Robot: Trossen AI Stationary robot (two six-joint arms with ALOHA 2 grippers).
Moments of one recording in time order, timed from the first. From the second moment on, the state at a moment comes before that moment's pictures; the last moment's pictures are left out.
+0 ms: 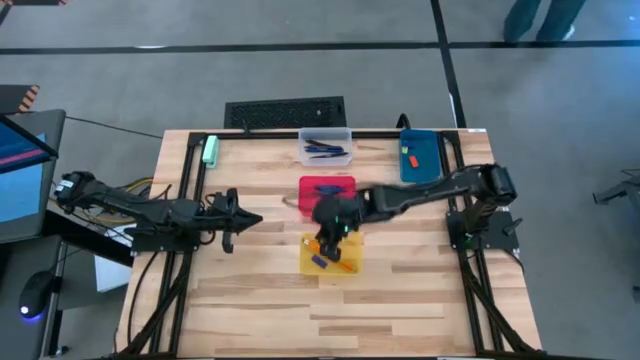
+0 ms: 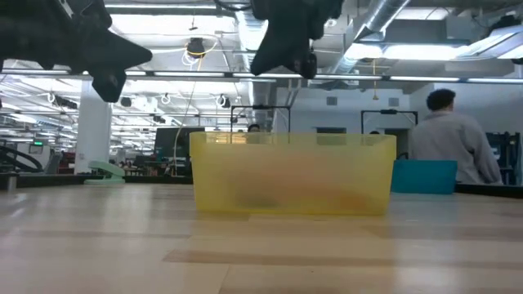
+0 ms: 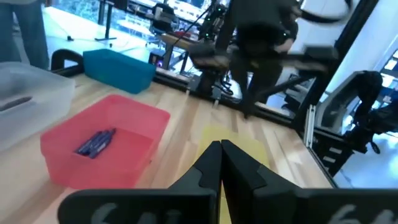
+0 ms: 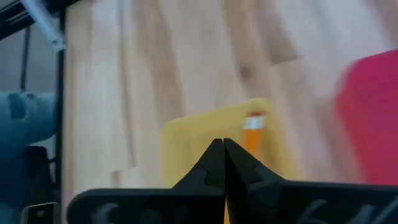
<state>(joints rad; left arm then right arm) -0.23 0.53 0.12 0.36 -0.29 -0.35 0.11 1.78 1.44 -0.49 -0.10 0.43</state>
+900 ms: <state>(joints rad) -0.20 0.45 0.12 0.25 -0.26 -0.48 0.22 2.17 1.62 -0.62 0.00 0.68</state>
